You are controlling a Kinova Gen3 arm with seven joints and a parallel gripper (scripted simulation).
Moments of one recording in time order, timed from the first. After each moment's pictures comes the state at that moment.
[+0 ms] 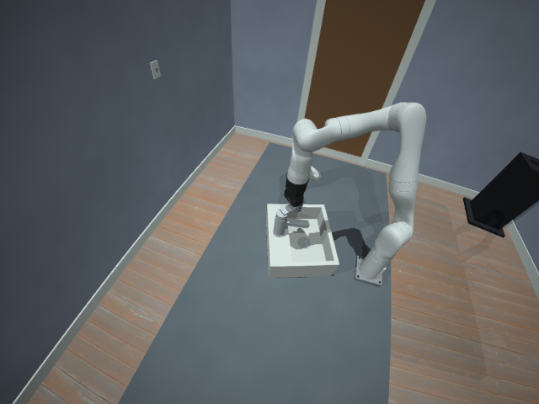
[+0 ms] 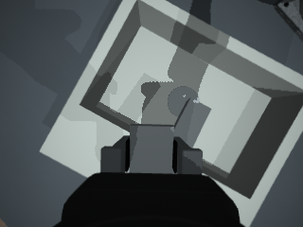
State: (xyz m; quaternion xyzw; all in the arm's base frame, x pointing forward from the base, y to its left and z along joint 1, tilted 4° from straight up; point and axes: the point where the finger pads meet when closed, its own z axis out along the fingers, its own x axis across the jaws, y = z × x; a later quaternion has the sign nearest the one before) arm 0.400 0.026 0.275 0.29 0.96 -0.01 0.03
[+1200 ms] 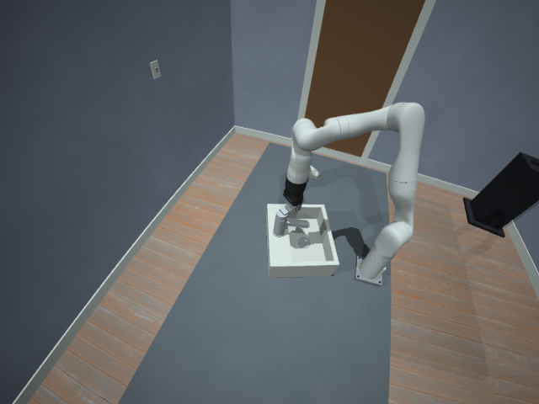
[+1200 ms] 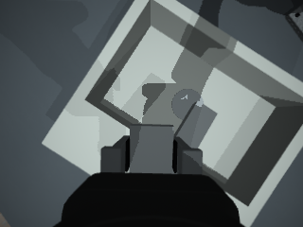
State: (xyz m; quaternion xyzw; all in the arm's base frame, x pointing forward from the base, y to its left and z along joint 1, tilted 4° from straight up) arm 0.404 0.023 0.275 0.26 0.97 -0.01 0.03
